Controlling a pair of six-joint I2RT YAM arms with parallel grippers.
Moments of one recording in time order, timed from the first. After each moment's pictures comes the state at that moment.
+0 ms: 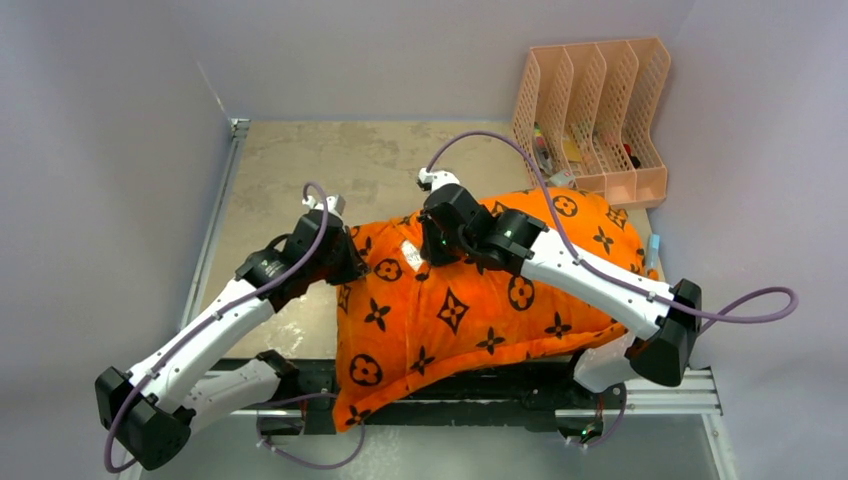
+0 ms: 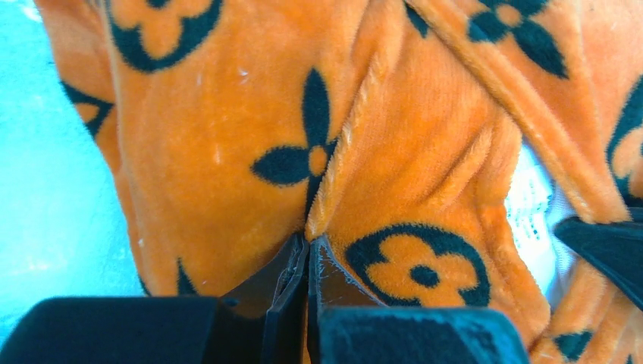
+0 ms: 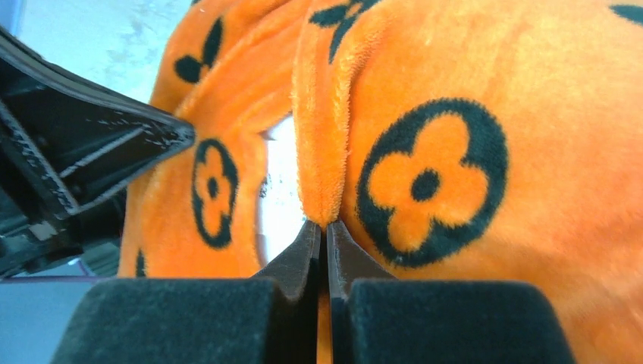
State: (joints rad) left arm -0.61 0.98 0.89 -0.70 -0.05 -0.76; right arm 0.97 1.44 1.40 -0.74 0.17 0.56
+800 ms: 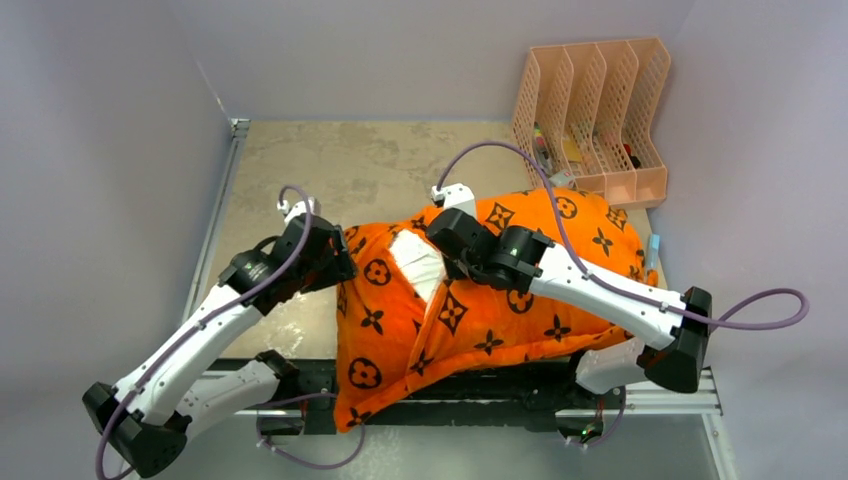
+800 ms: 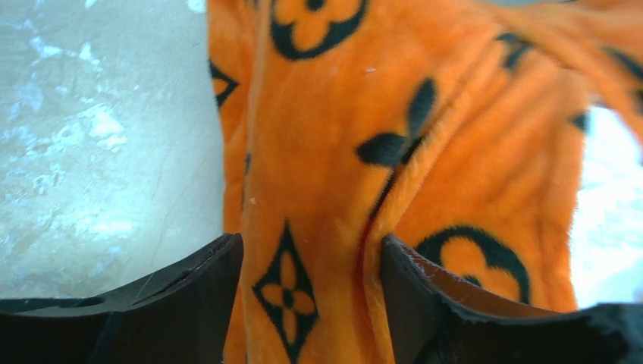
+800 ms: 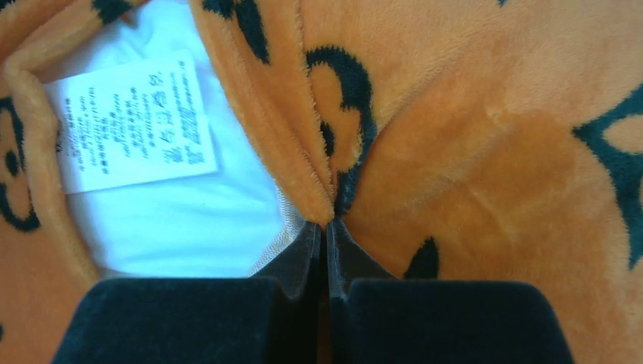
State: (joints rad) left arm -0.62 0.95 0.95 -0.94 -0.27 -0.83; right arm 1.06 1.39 1.37 -0.93 0.52 0.56
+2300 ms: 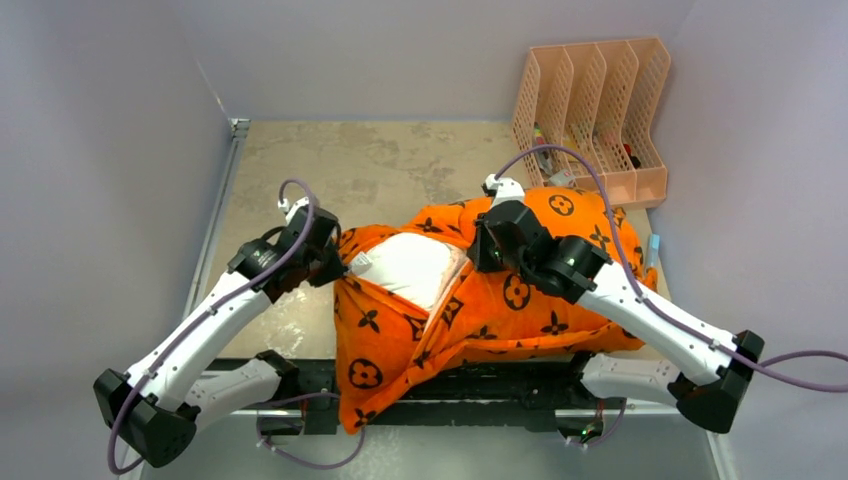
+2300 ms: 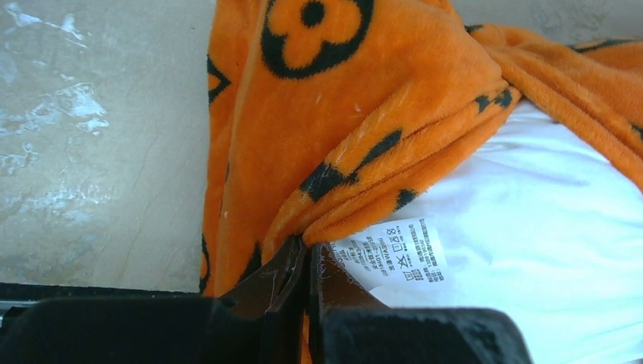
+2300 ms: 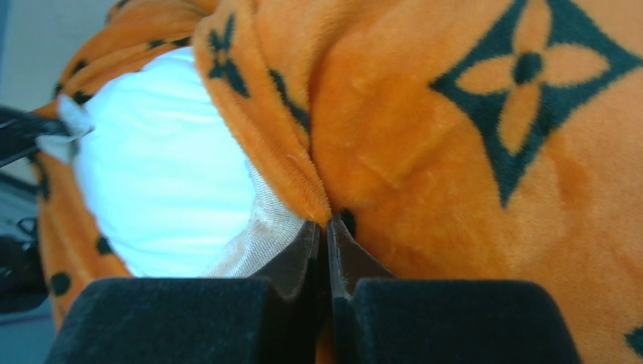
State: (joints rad) left arm -0.57 1.01 1.00 -0.97 -0.24 -0.91; right arm 0.88 1.13 1.15 -0.77 0.36 0.63
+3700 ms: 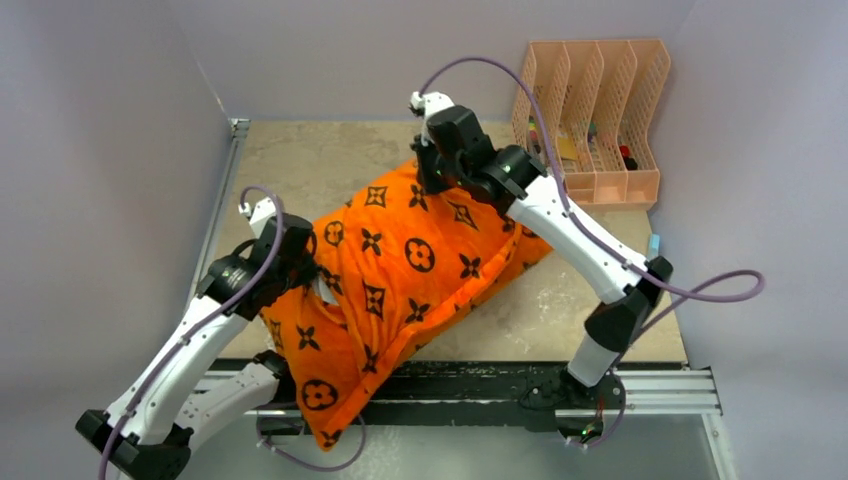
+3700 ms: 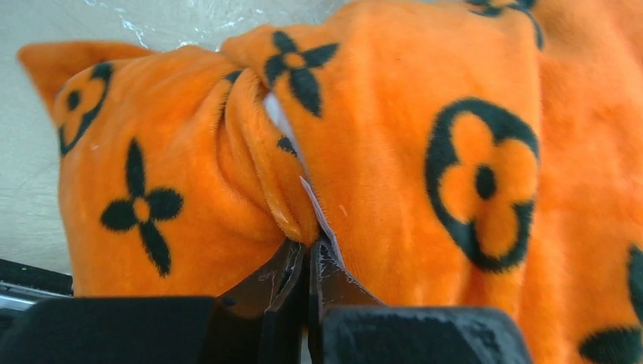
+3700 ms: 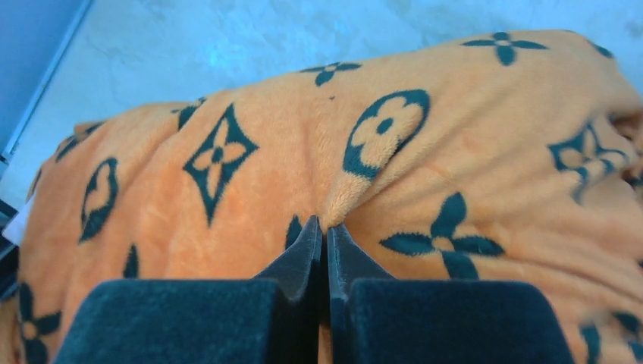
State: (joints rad) left arm -0.52 0.88 0.99 -1.01 -0.39 -0.90; right arm 0.78 1.65 1.82 -0.81 0.18 0.31
